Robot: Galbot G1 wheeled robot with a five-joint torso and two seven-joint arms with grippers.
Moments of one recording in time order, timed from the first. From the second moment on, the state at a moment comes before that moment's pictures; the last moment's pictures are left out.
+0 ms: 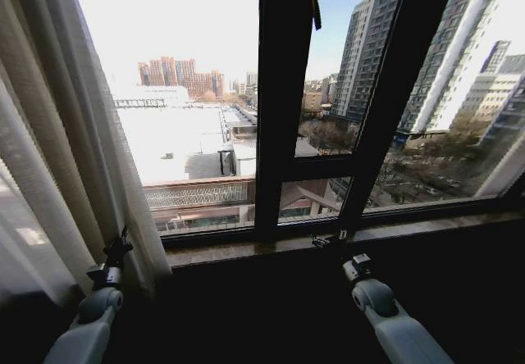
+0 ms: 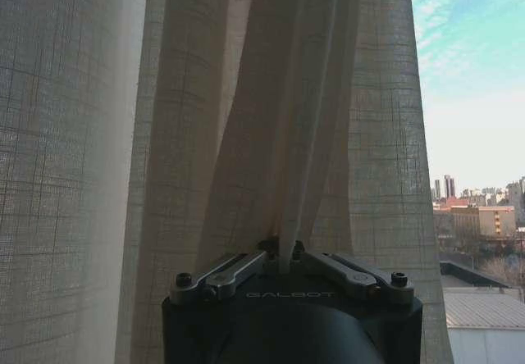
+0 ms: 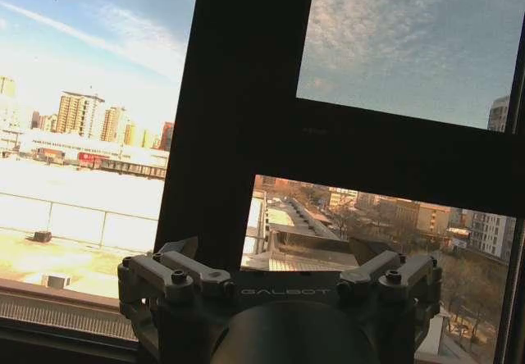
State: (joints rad) left arm 1.08 -1.05 -0.68 -1.36 -0.49 -0.28 -0.04; right arm -1.11 1.03 0.41 1.63 0.36 0.12 -0.05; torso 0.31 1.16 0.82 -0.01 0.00
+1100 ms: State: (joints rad) left arm 1.09 -1.05 -0.69 -1.38 -0.49 -0.28 -0.04; right arm -1.11 1.03 0.41 1.63 0.36 0.12 -0.05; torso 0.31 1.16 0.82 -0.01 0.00
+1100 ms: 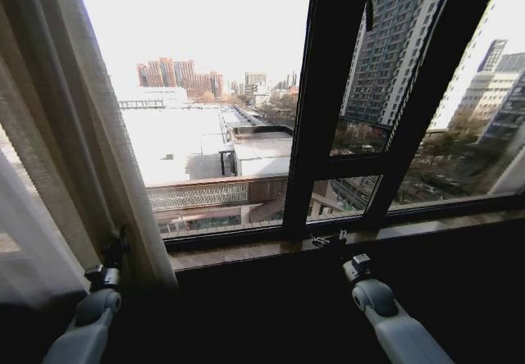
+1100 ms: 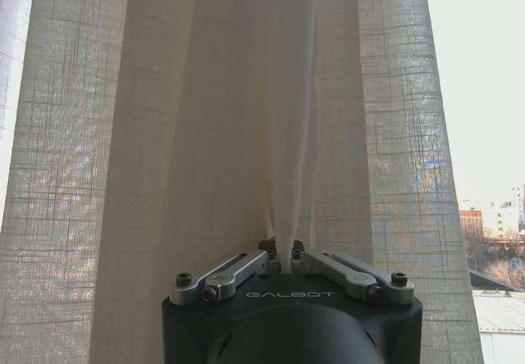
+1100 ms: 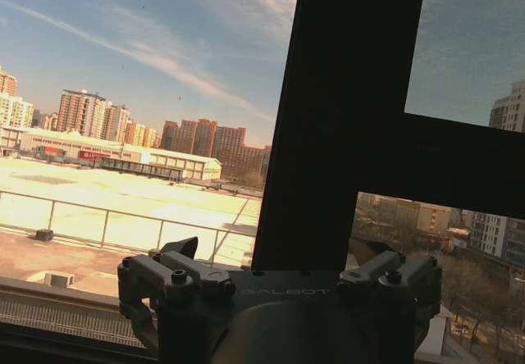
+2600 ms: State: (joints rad) left arm 0.97 -1.03 -0.66 -1.29 -0.50 -0.22 -0.13; right arm -1.11 1.03 0.41 1.63 0.36 0.12 -0.05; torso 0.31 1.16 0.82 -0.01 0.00
